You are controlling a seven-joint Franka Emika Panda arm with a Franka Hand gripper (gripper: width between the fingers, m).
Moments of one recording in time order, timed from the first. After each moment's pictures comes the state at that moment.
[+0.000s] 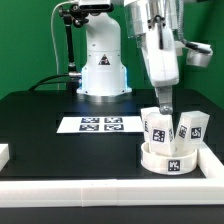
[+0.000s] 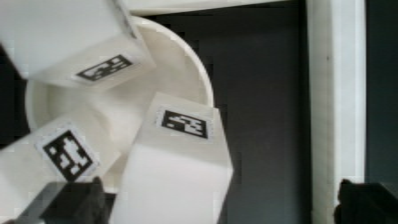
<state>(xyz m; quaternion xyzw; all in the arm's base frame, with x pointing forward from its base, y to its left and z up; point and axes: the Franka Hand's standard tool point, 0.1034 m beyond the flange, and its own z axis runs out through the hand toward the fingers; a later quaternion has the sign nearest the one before) 0.585 0.066 0.107 -0.68 0.73 -0.01 0.10</state>
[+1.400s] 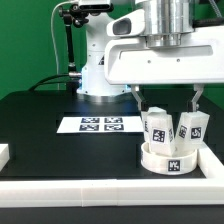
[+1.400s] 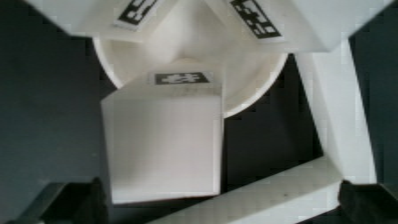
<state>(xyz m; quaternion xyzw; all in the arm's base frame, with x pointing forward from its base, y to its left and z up) 0.588 0.068 0.108 -0.99 0.13 -0.04 0.03</state>
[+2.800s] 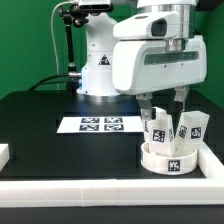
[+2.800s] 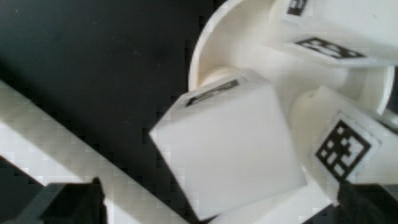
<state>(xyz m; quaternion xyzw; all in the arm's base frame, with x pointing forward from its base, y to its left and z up) 0.582 0.065 0.097 -0.92 -0.40 -0.04 -0.02</state>
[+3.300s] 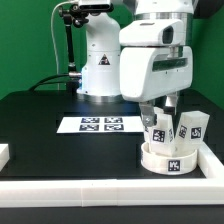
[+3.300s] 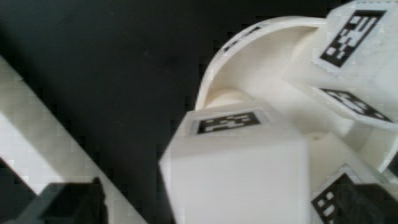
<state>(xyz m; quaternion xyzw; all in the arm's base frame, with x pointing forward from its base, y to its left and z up) 0.577 0.066 0.086 -0.89 -0.45 -0.03 -0.03</state>
